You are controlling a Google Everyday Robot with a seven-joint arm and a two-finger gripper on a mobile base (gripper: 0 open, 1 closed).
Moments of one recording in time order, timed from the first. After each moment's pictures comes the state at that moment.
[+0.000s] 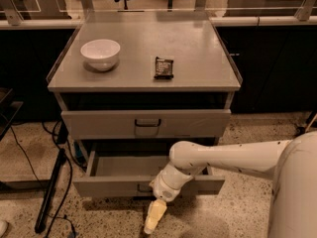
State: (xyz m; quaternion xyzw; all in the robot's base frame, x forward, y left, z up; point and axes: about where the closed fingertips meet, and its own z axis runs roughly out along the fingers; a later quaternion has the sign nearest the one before) arm 0.427 0.024 0.456 -0.62 0.72 0.30 0.07
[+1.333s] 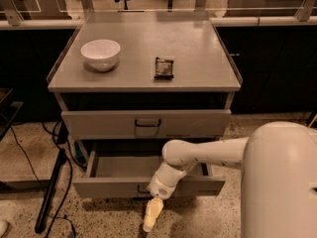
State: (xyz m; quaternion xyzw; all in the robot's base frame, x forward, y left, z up) arm 0.438 0.032 0.420 -0.62 0.72 0.31 0.02
